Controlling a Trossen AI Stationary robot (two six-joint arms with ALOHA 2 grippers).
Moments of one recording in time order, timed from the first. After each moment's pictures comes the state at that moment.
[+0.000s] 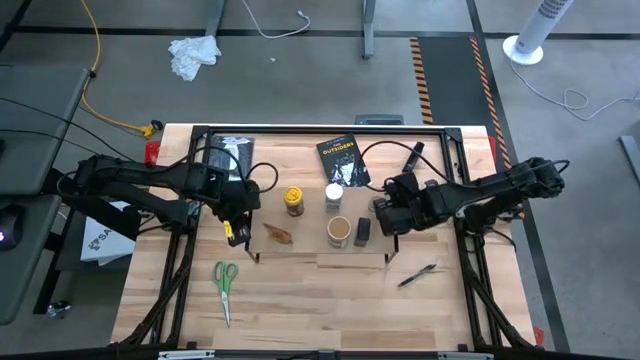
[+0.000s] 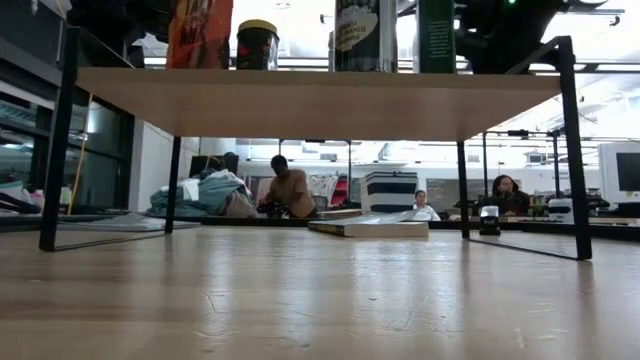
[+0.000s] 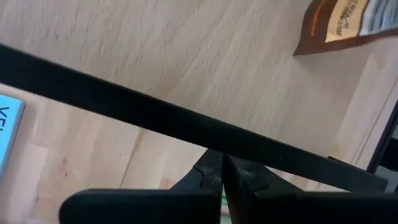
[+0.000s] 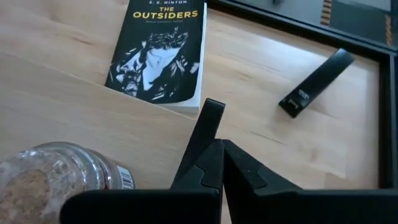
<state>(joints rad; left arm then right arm) -0.06 1.18 1.04 -1.12 0.08 -0.46 0.24 1.41 1.13 -1.18 0.74 1.36</state>
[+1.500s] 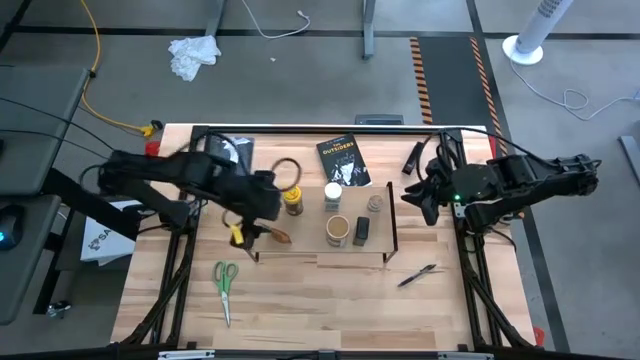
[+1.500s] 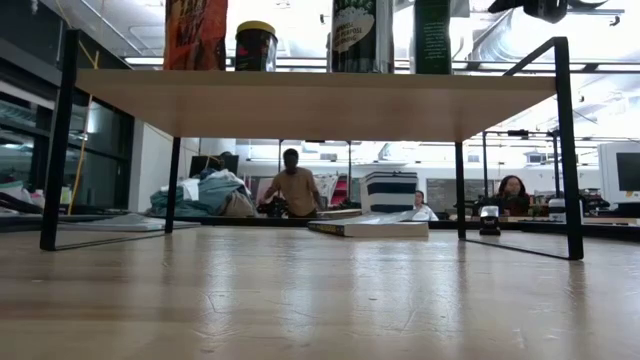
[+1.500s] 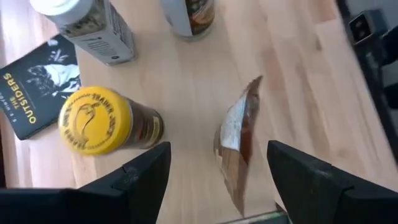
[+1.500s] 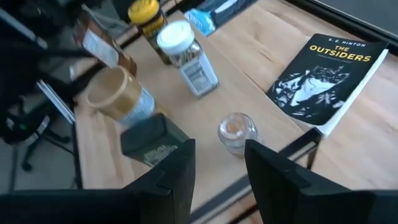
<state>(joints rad) -0.20 1.48 1.69 -1.30 -0.07 0.08 0.22 0.90 1.13 -0.92 0.33 0.70</state>
